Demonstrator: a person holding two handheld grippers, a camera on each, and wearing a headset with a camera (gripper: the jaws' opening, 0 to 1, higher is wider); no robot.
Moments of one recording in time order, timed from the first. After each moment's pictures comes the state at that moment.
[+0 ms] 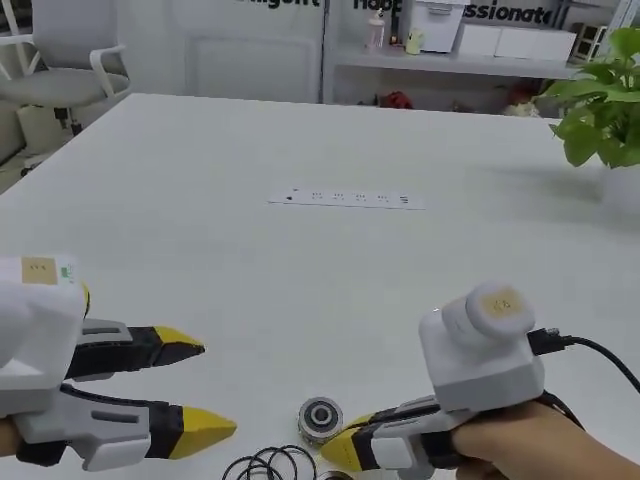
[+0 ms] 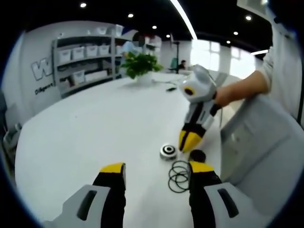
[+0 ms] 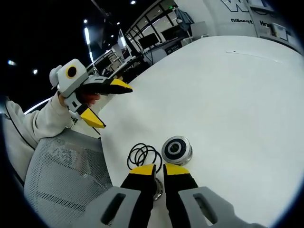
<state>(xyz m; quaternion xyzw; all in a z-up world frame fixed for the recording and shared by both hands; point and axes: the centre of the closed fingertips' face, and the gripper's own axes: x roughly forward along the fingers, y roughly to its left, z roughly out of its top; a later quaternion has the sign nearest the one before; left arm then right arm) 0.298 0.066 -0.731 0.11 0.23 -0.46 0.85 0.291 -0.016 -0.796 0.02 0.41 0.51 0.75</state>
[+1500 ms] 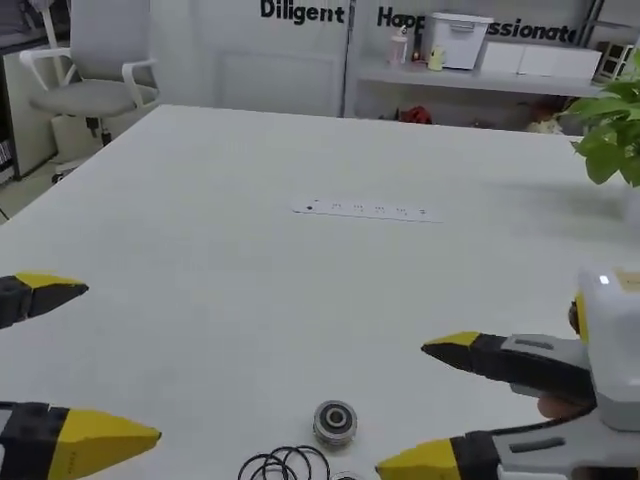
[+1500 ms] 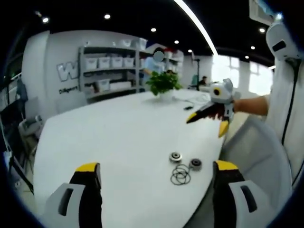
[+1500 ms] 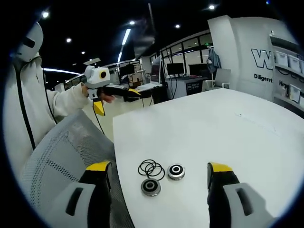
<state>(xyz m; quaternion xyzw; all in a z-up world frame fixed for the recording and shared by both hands) 0.260 0.141 -0.670 0.05 0.19 -0.36 0.91 0.272 -0.053 -0.705 -0.07 0.21 0.58 0.78</state>
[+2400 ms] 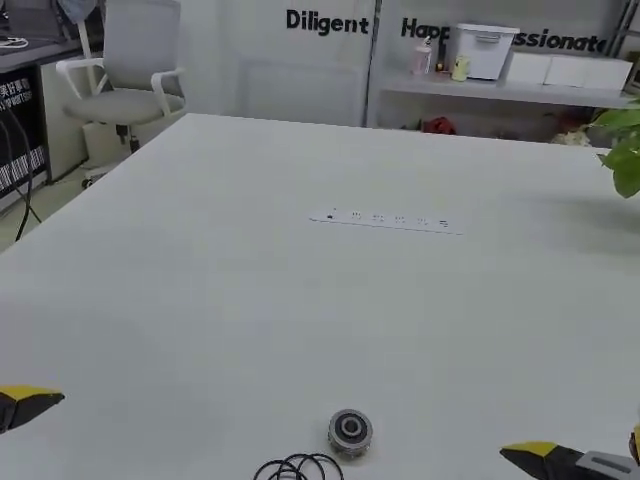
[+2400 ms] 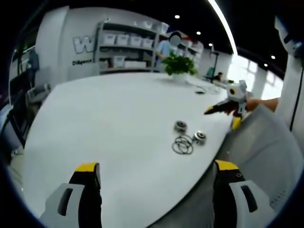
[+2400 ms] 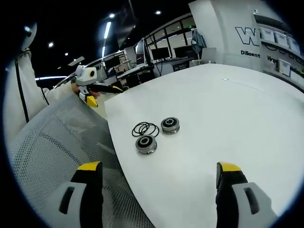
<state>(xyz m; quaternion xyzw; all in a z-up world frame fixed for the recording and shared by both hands) 0.225 0.157 -0.744 0.01 0.28 -0.31 0.91 0.248 -0.101 -0.781 -0.05 0.30 0.53 0.79</state>
